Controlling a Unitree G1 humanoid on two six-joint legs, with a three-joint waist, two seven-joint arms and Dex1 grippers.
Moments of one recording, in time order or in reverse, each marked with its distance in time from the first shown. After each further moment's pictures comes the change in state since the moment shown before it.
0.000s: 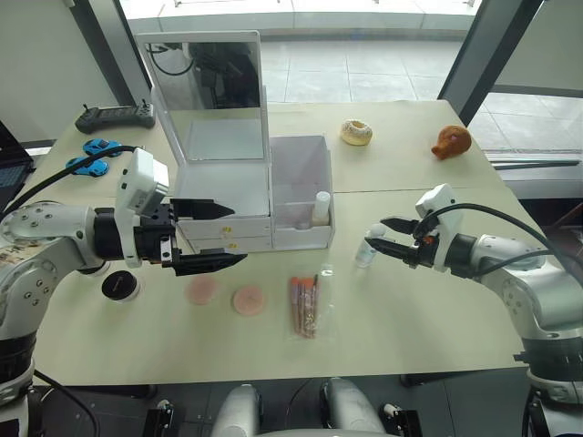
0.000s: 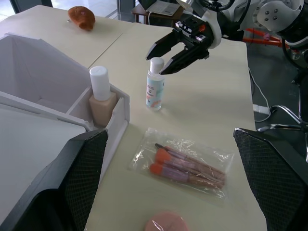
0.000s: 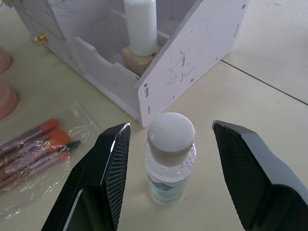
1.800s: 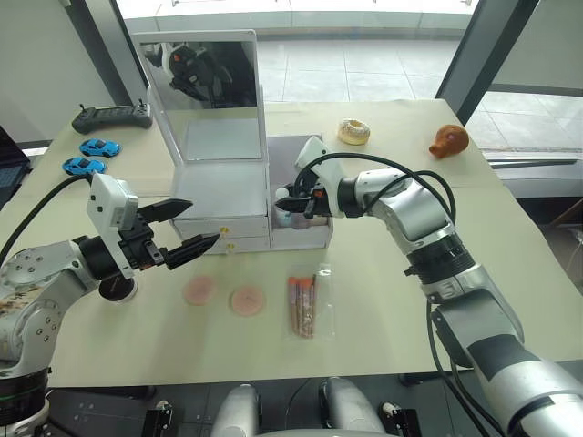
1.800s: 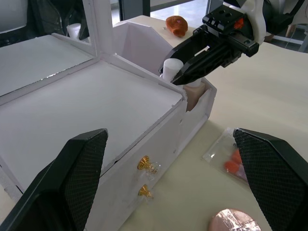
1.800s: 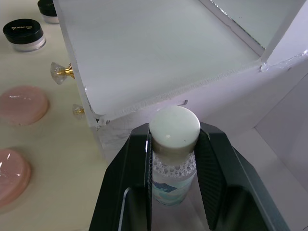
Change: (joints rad) left arm 0.226 -0.154 0.139 0.020 0.124 -0.178 0.218; right arm -0.637 0.375 0.385 0.545 -0.290 -0.163 0.127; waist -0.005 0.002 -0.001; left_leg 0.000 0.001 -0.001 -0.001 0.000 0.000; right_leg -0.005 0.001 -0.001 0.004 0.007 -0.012
